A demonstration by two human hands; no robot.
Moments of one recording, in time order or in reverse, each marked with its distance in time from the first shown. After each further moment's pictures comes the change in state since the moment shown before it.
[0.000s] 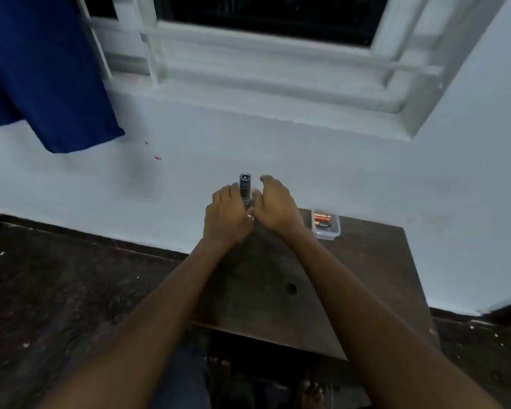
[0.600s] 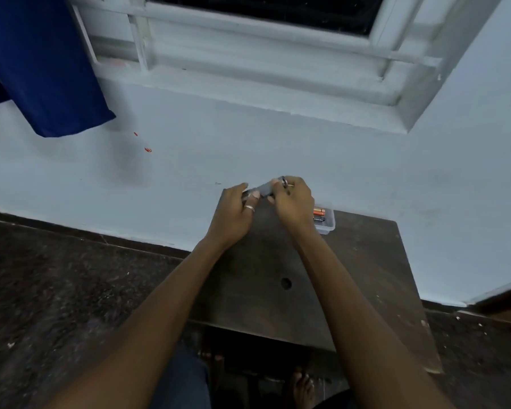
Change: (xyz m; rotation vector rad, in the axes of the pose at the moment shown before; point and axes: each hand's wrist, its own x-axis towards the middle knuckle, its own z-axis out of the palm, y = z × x) left_hand -0.001 0.006 0.014 -0.510 -0.029 0.022; right_hand -0.014 0.022 -0.011 0.526 0.342 0.305
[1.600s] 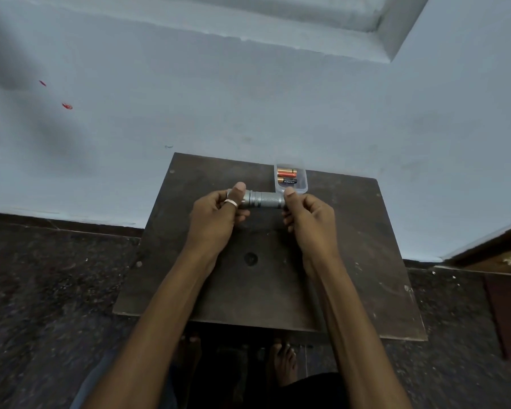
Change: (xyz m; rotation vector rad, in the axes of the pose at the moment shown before) left_hand -0.051 0.012 0.070 -0.591 0.048 -0.414; right_hand -0.048 0.087 -0.083 0.214 0.018 0.192
